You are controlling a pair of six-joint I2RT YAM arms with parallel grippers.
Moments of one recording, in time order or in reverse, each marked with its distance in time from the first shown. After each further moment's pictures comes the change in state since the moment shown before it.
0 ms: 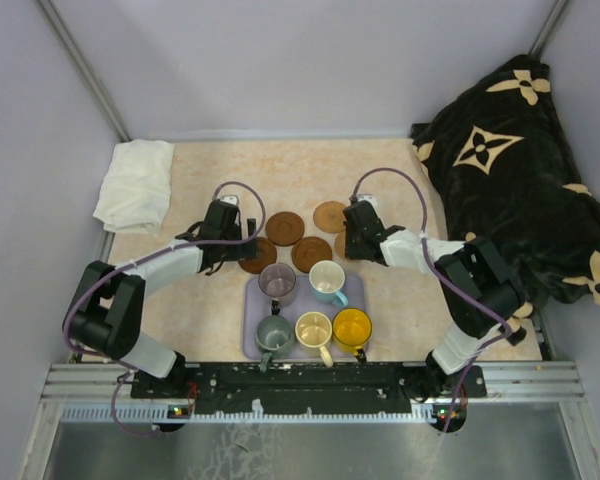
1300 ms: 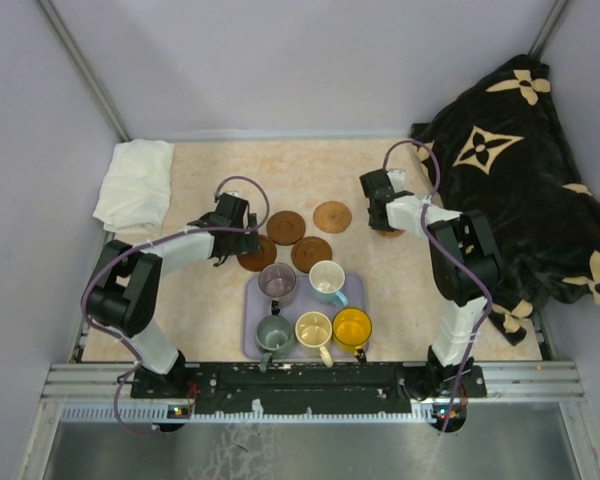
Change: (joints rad) left arm 0.002 0.168 0.138 -0.067 -0.131 -0.045; right arm -0.205 0.227 0.321 -0.219 0.245 -0.008
